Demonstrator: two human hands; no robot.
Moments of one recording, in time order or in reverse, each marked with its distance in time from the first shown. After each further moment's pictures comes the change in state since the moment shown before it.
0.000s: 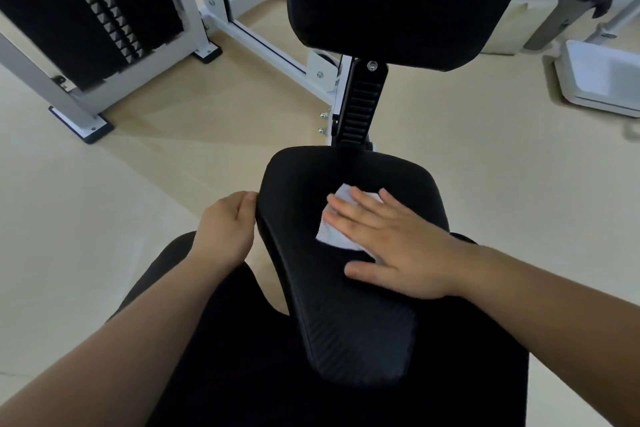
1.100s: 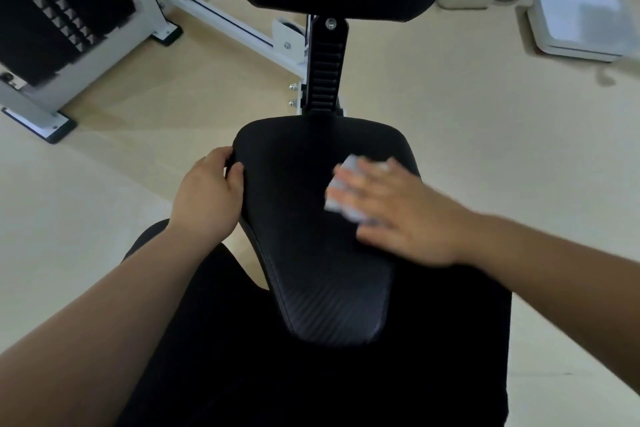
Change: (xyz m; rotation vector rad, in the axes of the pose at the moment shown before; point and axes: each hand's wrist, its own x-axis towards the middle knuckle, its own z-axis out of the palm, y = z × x) left_hand 0.001 0.029 0.004 0.197 0.059 0.121; right_hand -0.036 0.023 0.022 0.020 0.131 0.058
